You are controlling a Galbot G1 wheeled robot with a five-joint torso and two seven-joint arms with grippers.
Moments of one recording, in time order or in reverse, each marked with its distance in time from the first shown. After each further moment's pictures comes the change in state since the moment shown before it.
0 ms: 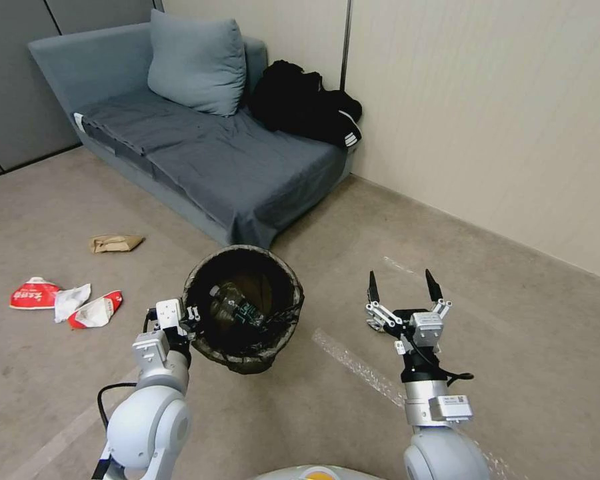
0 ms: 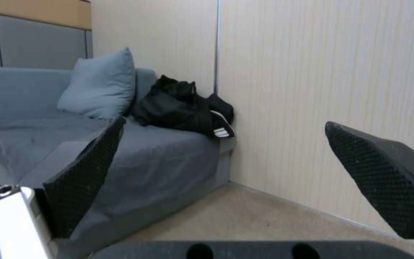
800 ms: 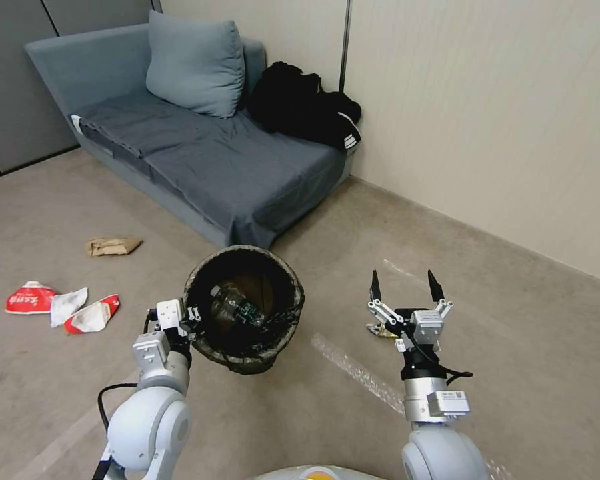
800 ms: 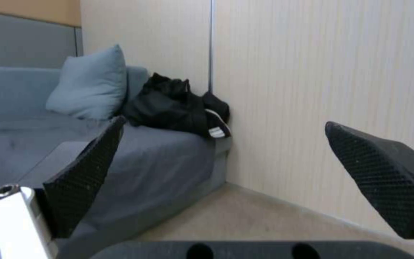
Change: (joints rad) left arm 0.006 -0.002 -0.002 -0.002 0.006 -0.007 0.000; right arm 0.013 0.007 -0.006 -0.009 0.000 -0.010 0.022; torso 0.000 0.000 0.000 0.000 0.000
